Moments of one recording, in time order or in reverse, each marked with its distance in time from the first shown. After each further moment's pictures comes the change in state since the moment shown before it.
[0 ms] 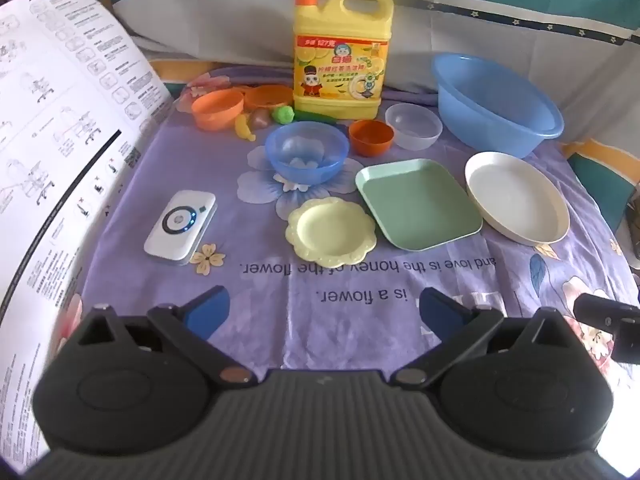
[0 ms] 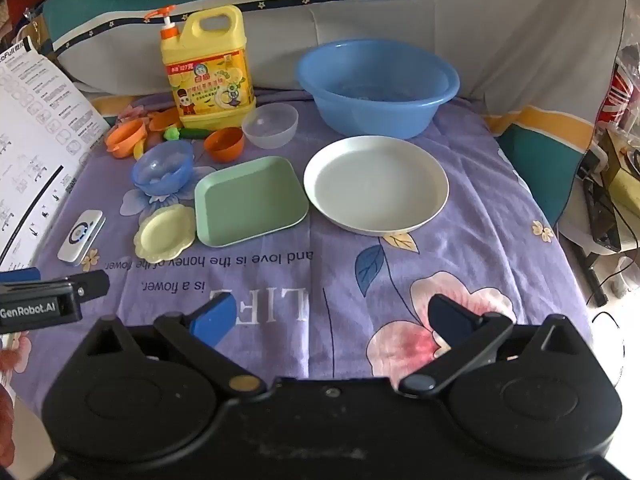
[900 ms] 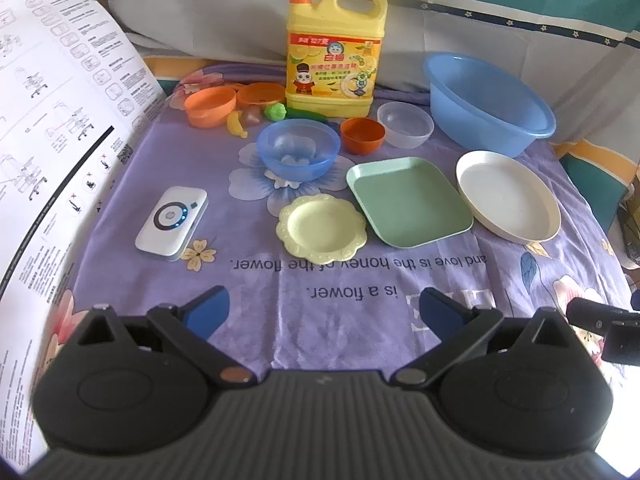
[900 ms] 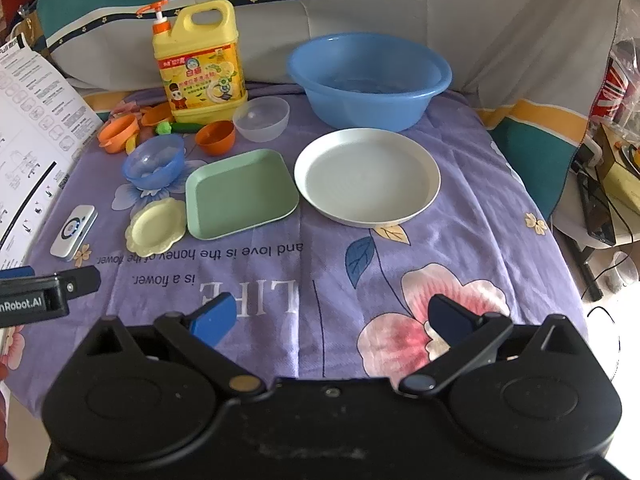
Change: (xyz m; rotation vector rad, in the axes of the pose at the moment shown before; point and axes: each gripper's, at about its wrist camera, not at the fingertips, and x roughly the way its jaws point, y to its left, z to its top) left arm 0.000 -0.002 0.000 -0.014 0.022 -0.041; right arm 0.003 -0.002 -0.002 0.010 0.010 -0.021
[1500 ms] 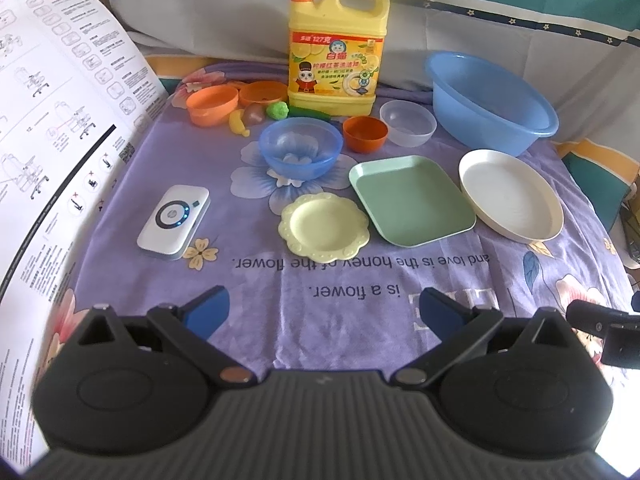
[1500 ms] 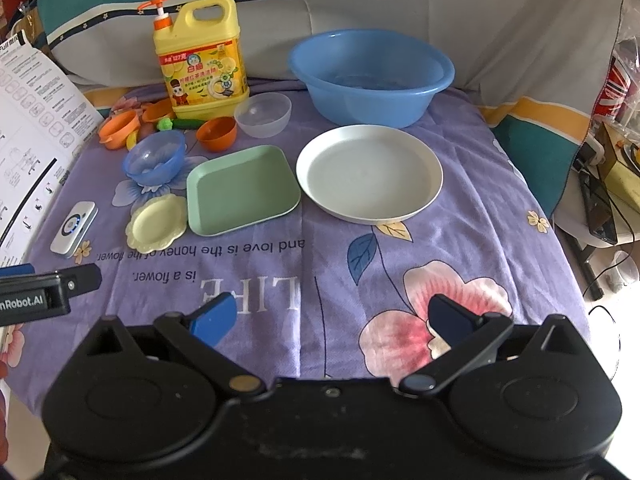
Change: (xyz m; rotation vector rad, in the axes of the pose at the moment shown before) left arm 0.000 0.003 -0.001 -0.004 0.004 0.007; right arm 0.002 0.001 0.001 -0.005 0.009 0.004
